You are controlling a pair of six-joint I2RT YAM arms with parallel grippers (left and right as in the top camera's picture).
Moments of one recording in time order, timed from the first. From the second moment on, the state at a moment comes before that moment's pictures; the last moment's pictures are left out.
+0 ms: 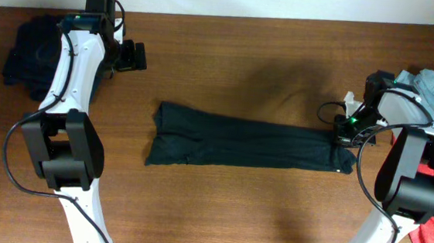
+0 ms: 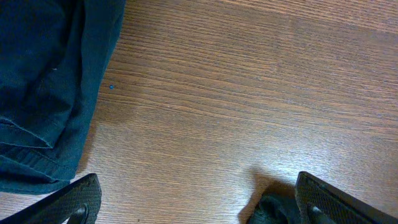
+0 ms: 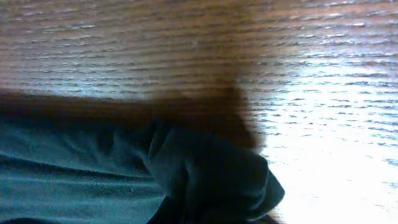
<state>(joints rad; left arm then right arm) 0.03 2.23 2.05 -1.09 0.03 -0.13 -0.26 2.10 1.45 -1.03 -0.15 -0.16</state>
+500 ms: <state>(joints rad) 0.03 2.23 2.05 -1.09 0.03 -0.13 -0.37 2.15 1.57 -1.12 0.01 -0.14</state>
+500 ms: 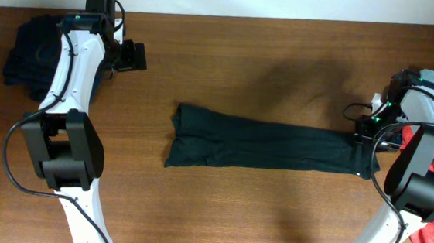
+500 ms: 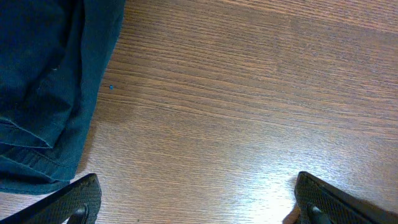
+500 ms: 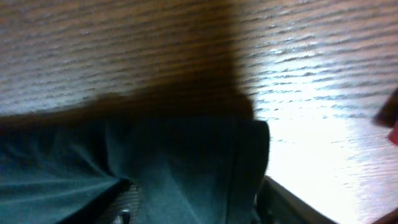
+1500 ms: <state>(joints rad) 0.03 2.23 2.05 -1.09 0.03 -0.13 -0.55 2.16 1.74 -1.30 -0.23 -0.29</state>
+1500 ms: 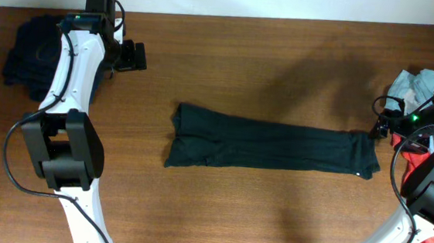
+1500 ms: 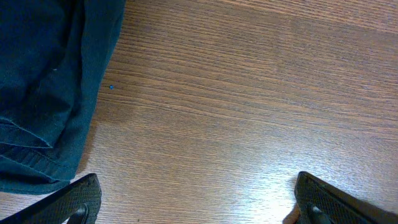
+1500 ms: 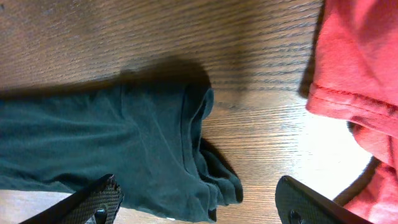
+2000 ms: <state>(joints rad) 0.03 2.23 2.05 -1.09 0.03 -0.13 -0.55 2.14 1.53 -1.13 -0.22 -0.29</state>
